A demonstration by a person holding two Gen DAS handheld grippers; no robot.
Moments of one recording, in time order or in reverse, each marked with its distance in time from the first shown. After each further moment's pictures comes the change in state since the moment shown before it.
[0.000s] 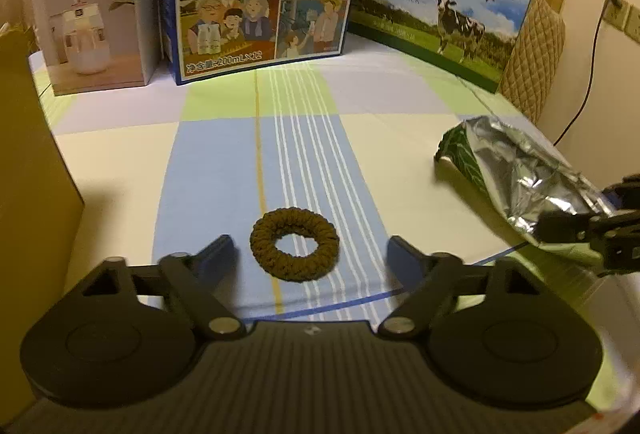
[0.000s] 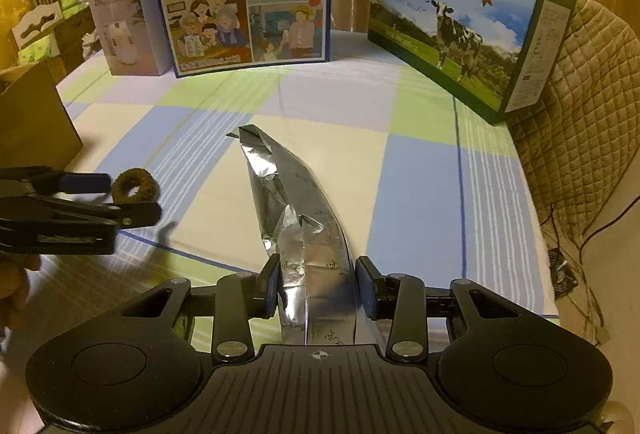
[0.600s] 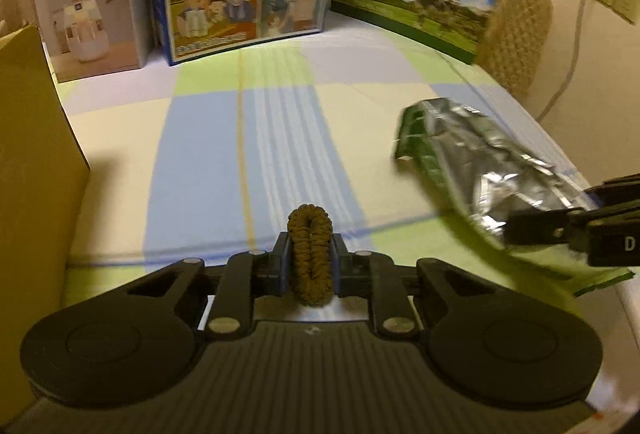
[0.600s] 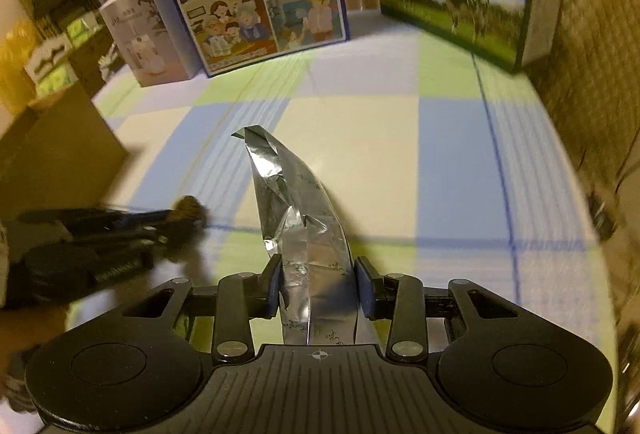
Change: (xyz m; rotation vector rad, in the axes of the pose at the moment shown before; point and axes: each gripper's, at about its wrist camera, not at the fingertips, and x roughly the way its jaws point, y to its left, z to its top) left arm -0.036 -0.022 -0.016 0.026 0.071 -0.012; right arm -0.029 0.013 -0.017 0.164 0.058 0.132
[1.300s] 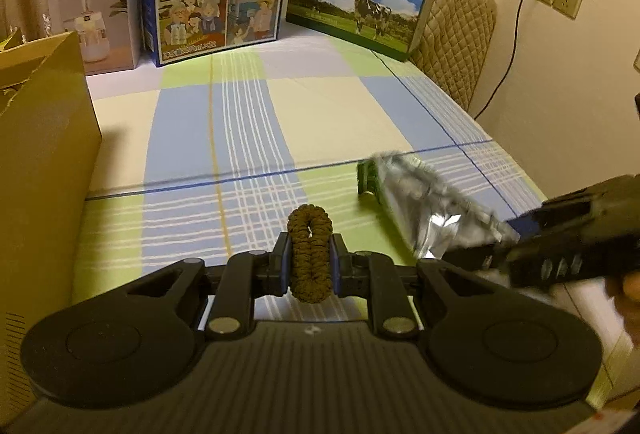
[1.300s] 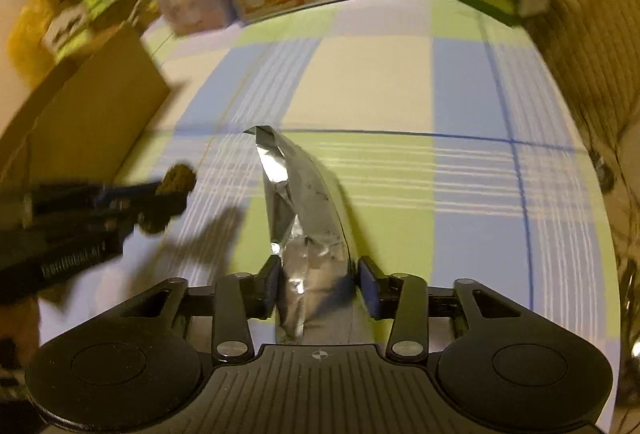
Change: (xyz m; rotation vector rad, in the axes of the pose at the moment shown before) left arm -0.092 -0.027 -0.046 0.008 -0.034 -0.084; right arm -0.042 0.035 -0.055 -0.052 0.103 0.018
